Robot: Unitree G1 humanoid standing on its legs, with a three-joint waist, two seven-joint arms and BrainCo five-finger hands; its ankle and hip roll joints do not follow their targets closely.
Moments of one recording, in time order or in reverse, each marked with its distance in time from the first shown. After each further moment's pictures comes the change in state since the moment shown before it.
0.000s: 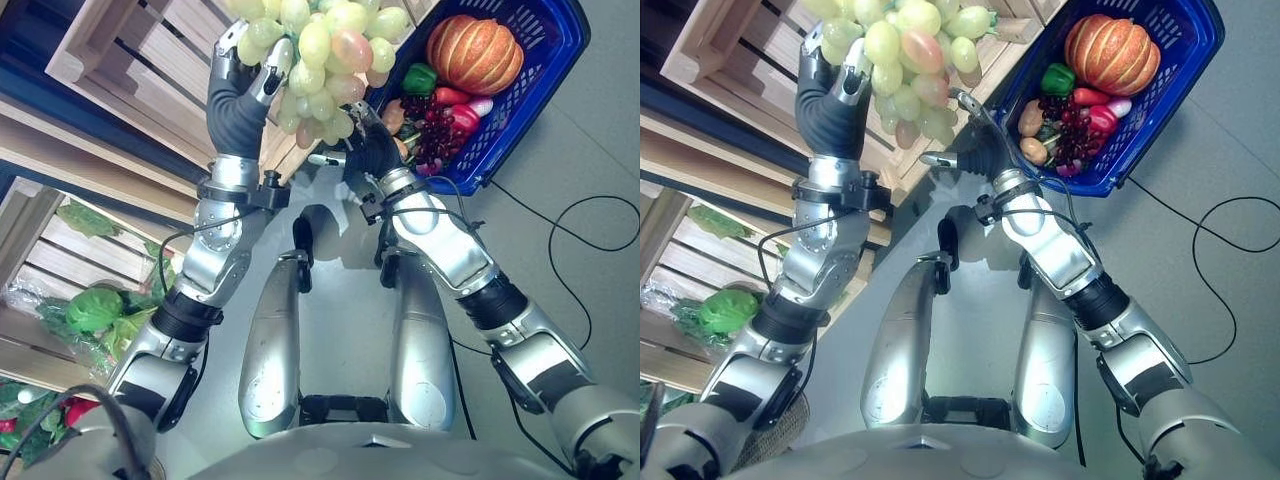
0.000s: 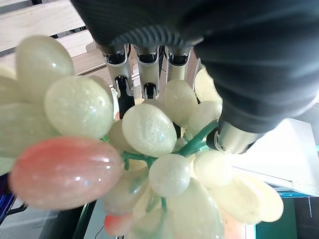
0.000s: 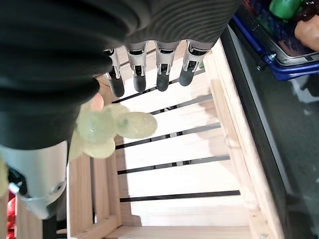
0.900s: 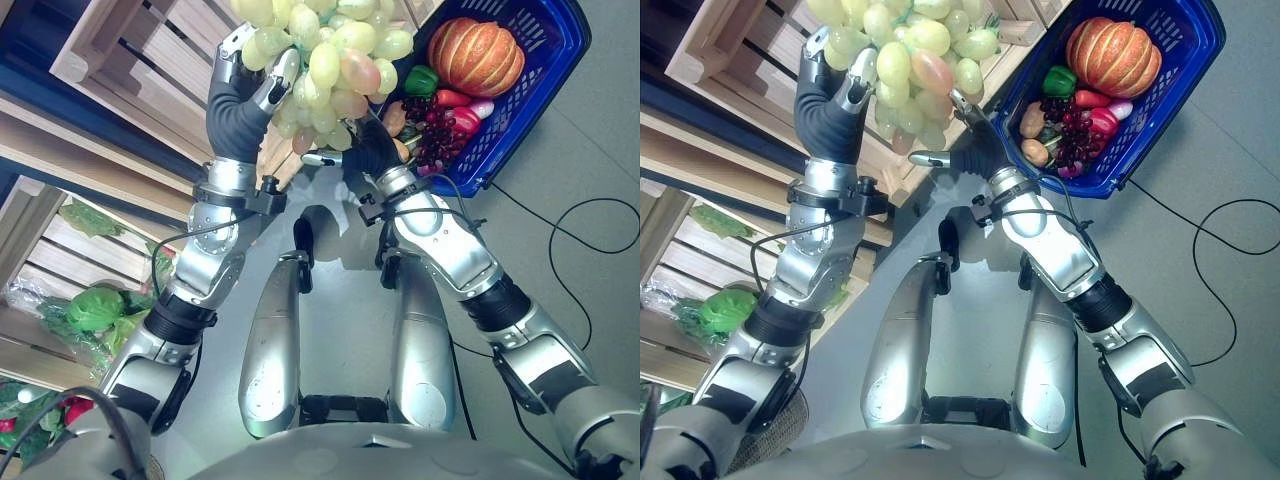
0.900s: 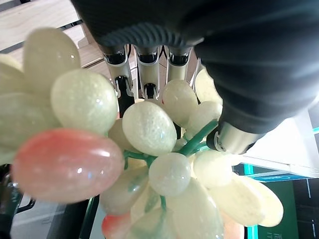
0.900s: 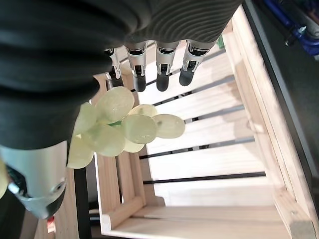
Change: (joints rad) left arm 0.015 0.031 0.003 -0.010 0.036 0.000 -0.034; right arm -0.003 -0.007 0.001 -0.025 0.032 -0.035 0.070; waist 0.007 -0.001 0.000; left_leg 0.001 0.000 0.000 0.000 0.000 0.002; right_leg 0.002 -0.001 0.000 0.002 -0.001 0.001
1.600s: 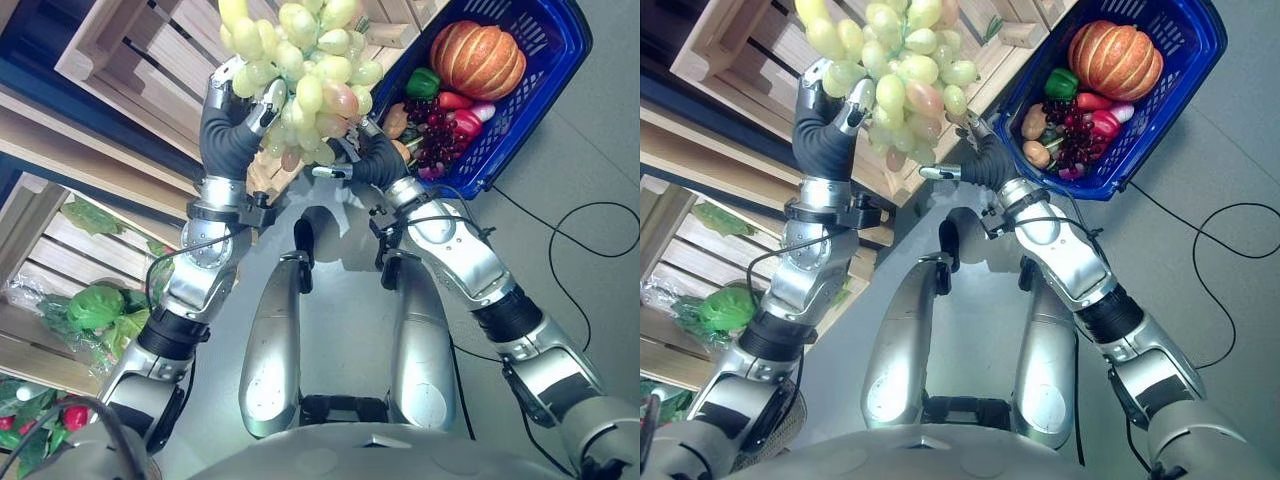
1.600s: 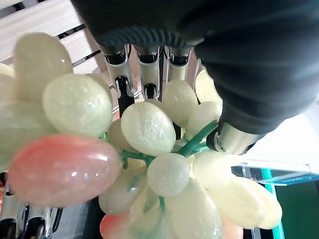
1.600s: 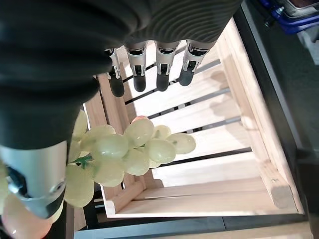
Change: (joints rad) left arm 0.081 0.014 0.029 0.006 0.112 -0.012 0.036; right arm 0.077 -0.037 -0.037 -0.045 0.096 -0.003 0.057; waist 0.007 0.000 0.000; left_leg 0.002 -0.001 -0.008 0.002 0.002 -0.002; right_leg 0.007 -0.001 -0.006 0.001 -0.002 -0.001
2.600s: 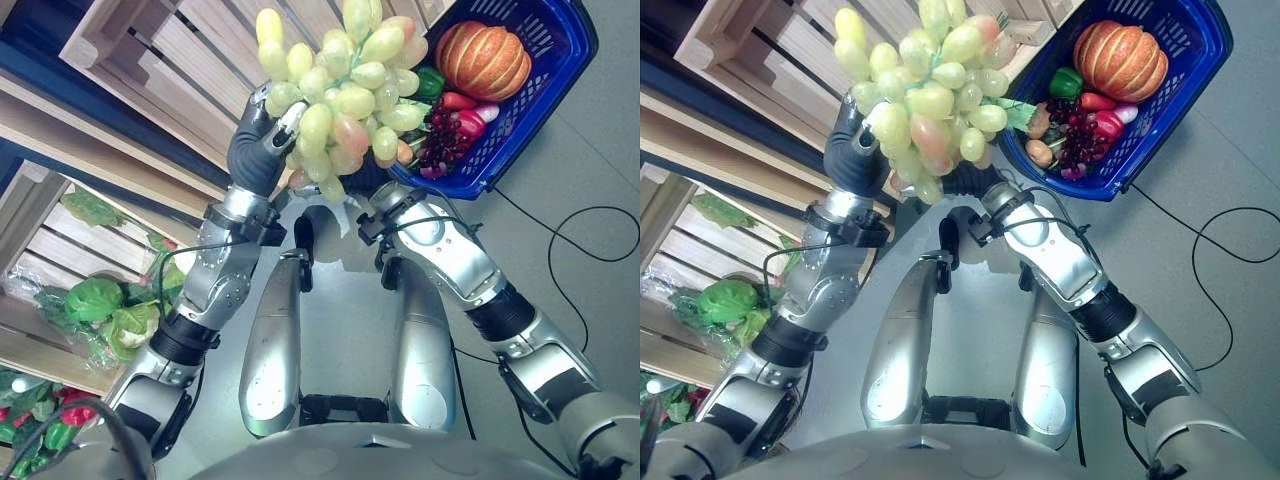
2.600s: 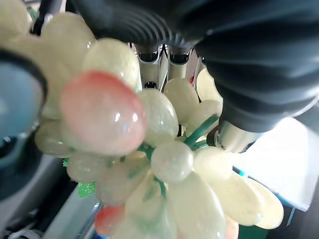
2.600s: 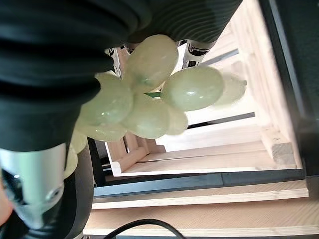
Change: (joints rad) left arm 0.016 -0.053 -0.063 0.002 -0.449 0.029 -0.383; right arm -0.034 0.019 0.060 0.001 0.017 0.001 0.073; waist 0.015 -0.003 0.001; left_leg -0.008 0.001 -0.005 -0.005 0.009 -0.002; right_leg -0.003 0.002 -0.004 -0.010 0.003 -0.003
